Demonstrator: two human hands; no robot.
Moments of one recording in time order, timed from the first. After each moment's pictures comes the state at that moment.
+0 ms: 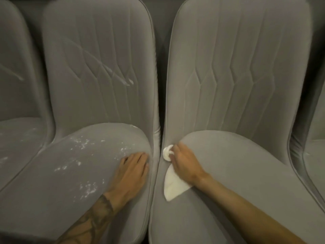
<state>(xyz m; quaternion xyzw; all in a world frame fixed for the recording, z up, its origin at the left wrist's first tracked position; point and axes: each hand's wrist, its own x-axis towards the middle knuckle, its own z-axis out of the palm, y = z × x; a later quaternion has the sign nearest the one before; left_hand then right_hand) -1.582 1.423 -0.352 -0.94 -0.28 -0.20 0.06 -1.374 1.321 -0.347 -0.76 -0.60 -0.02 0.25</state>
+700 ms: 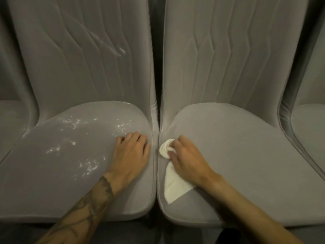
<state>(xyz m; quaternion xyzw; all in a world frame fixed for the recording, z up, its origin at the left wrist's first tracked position) -1.602 1.405 -0.339 -0.94 -0.27 -0.20 0.01 -1.451 1.254 -0.341 -0.77 -0.58 -0.01 0.27</state>
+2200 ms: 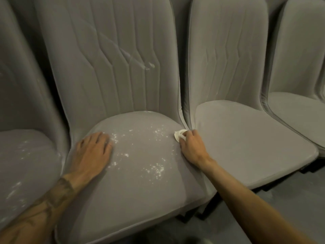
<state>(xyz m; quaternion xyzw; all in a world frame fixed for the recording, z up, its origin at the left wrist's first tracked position) -1.775 1.651 -0.325 -0.96 -0.25 -0.14 -0.06 -1.567 1.378 -0.335 -0.92 -0.28 -0.04 0.28</state>
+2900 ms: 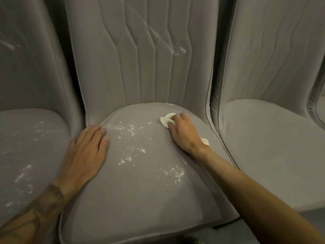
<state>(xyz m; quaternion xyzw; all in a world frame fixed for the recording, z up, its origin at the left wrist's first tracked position) -1.812 1.687 -0.357 -0.94 -0.26 -0.21 -0.08 -1.559 1.486 -0.336 -0.86 -0.43 -0.02 0.27</state>
